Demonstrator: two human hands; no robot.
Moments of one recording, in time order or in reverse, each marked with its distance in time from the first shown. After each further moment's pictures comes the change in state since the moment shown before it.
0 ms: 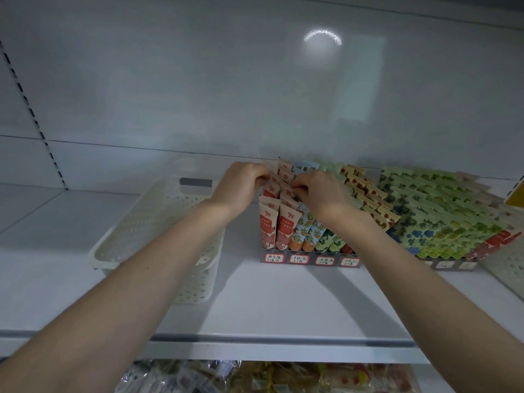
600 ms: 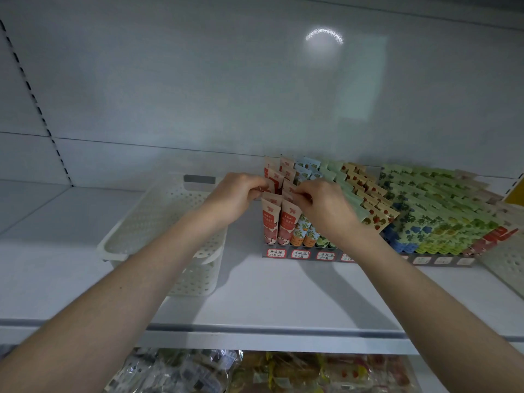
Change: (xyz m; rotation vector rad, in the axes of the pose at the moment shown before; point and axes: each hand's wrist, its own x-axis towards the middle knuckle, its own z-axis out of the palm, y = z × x) left_hand -0.025 0.000 -0.012 -0.108 -0.131 -0.086; right_hand -0.029 0.004 0.013 0.196 0.154 -0.153
